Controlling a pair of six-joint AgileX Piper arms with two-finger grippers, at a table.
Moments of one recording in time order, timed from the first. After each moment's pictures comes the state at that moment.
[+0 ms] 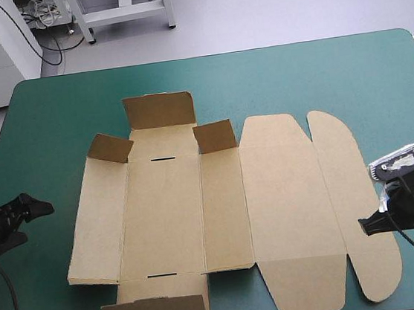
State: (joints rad) left arm 0.78 1.47 -0.97 -0.71 1.21 0.63; right arm 0.40 0.70 -0.88 -0.31 1.08 0.07
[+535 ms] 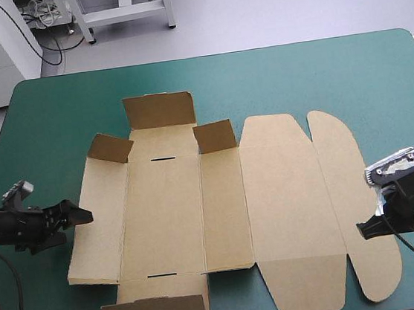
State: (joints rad) left arm 0.58 1.48 -0.86 -0.73 1.20 0.73; right arm 0.40 0.70 -0.85 -0.31 1.06 0.06
